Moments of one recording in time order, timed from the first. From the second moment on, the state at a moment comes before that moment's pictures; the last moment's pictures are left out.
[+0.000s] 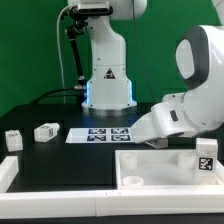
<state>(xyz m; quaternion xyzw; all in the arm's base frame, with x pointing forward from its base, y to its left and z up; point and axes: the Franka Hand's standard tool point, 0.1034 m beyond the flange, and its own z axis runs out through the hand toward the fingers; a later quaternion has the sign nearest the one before) 0.399 0.094 0.037 0.87 0.21 -0.45 0.08</state>
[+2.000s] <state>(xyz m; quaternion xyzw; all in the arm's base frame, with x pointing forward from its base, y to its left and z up) 0.555 0.029 0.154 0.97 0.18 0.13 -0.02</state>
